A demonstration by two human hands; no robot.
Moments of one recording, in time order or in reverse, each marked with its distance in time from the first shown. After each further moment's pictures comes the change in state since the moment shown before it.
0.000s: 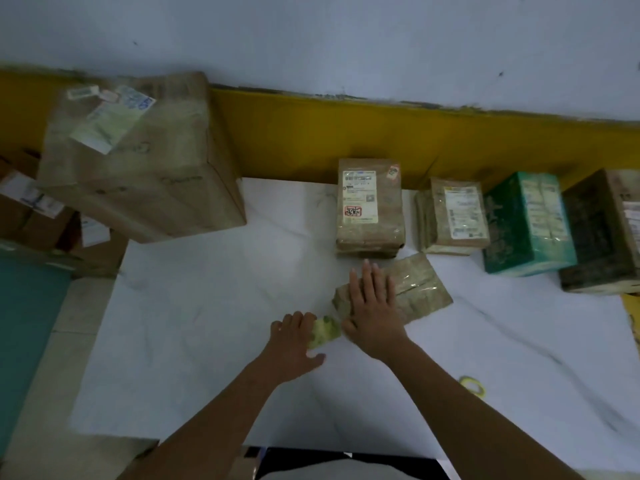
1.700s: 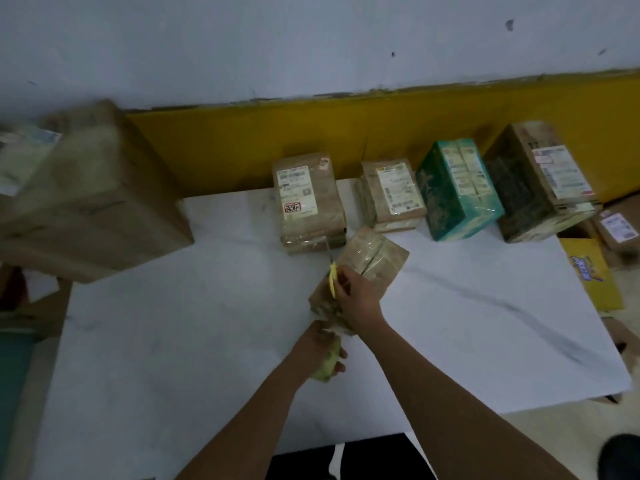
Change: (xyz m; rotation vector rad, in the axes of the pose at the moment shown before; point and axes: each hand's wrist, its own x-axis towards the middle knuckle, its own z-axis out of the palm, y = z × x) left_hand 0.027 0.126 -0.002 -1.386 -0.509 -0.656; right_hand -0.027 0.032 -0.029 0.983 0.235 0.395
